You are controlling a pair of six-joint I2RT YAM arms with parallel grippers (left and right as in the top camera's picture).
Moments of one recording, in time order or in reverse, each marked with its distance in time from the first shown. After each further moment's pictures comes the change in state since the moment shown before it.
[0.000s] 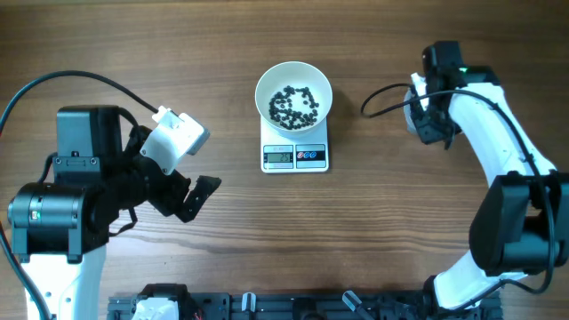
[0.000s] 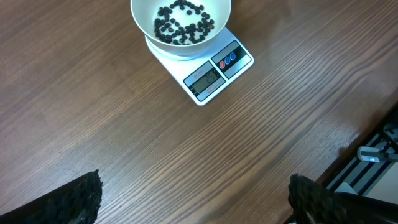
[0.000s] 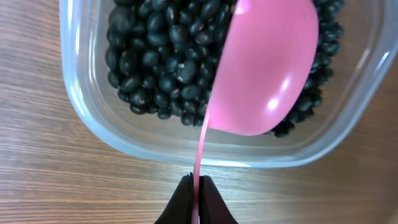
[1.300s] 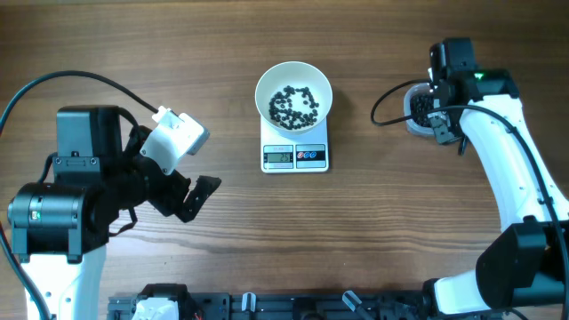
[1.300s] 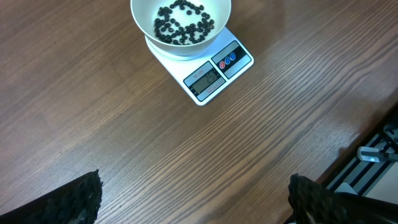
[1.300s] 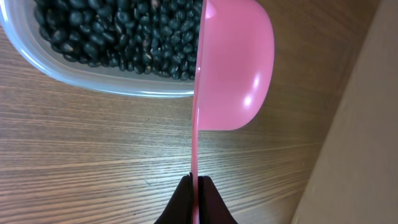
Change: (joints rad) left arm 0.000 0.000 0.000 0.000 0.000 0.000; right arm 0.051 -0.166 0.008 -0.110 0.261 0.053
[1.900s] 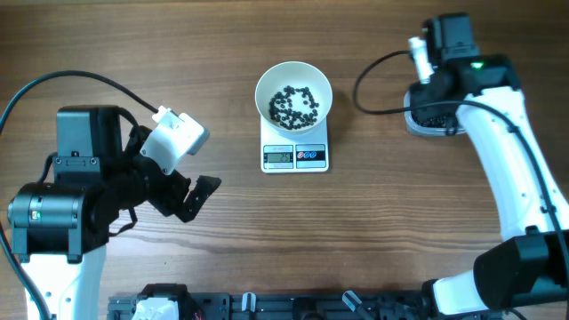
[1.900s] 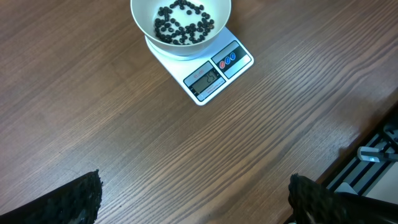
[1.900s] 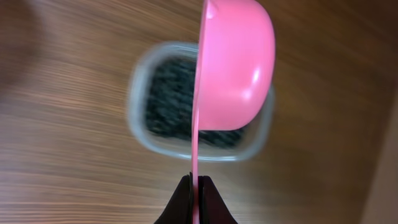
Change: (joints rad) left arm 0.000 0.000 0.000 0.000 0.000 0.000; right arm 0.046 0.003 0.162 0.034 -0.198 0.003
